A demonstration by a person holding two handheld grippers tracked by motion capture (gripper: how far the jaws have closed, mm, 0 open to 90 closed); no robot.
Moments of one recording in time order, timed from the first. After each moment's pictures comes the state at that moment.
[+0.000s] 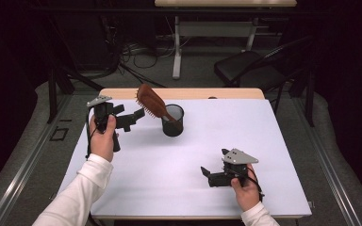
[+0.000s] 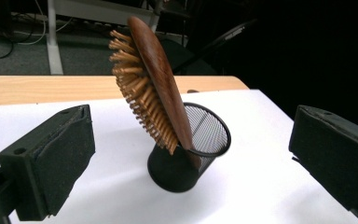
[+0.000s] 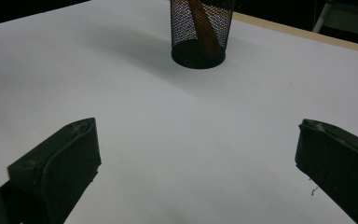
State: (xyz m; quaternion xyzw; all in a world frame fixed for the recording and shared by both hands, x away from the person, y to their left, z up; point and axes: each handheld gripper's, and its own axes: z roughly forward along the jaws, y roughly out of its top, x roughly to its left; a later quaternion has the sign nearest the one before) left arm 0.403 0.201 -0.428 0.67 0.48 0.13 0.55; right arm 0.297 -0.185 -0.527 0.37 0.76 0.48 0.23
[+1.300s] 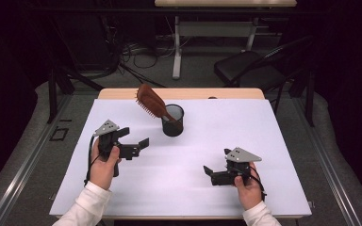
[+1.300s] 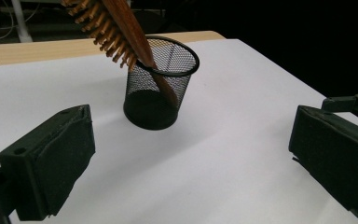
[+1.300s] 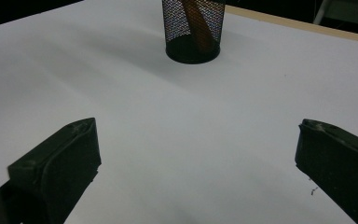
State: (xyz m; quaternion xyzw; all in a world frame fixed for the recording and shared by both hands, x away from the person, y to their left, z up) left arm 0.348 0.194 -0.472 0.73 0.42 0.13 0.53; right arm 0.300 -0.194 -0.528 0.38 0.76 0.48 0.22
